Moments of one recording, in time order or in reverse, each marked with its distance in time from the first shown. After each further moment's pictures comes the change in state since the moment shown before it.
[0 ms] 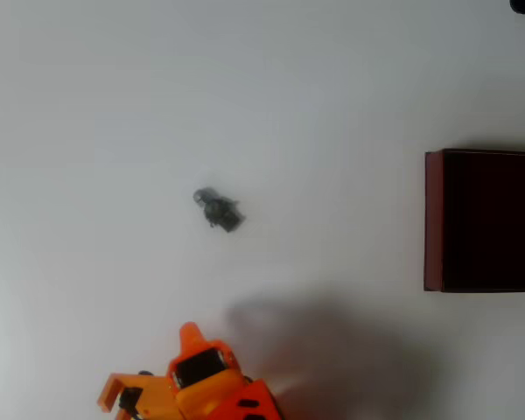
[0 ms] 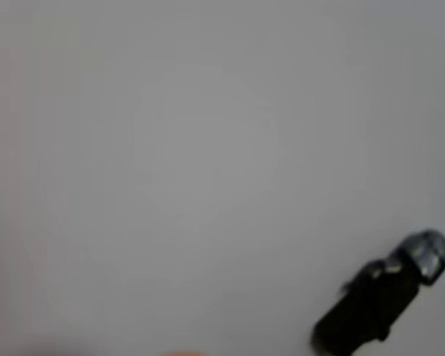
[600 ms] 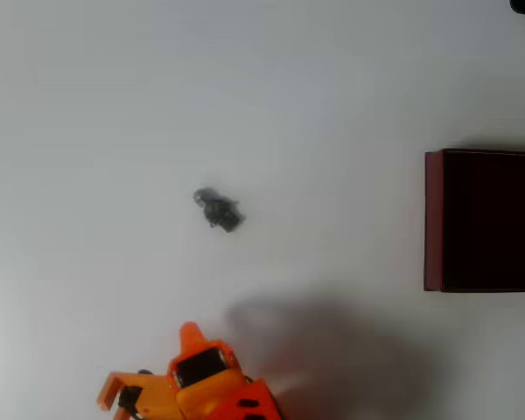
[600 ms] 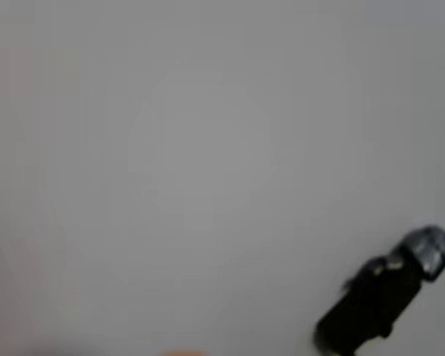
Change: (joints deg) arm 0.0 0.0 0.0 0.0 1.0
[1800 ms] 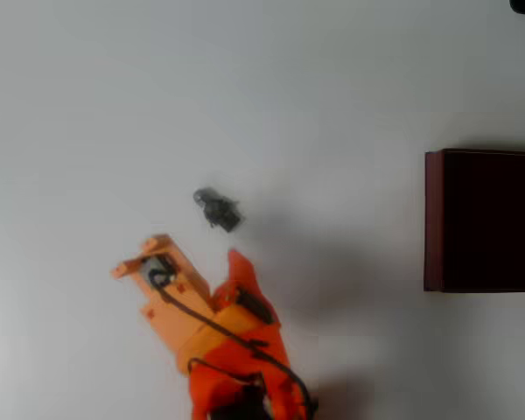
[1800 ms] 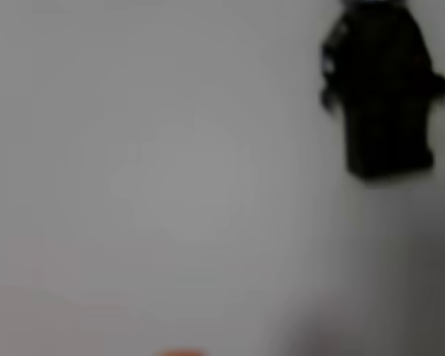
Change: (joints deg) arm 12.6 -41.6 -15.7 -21.0 53.5
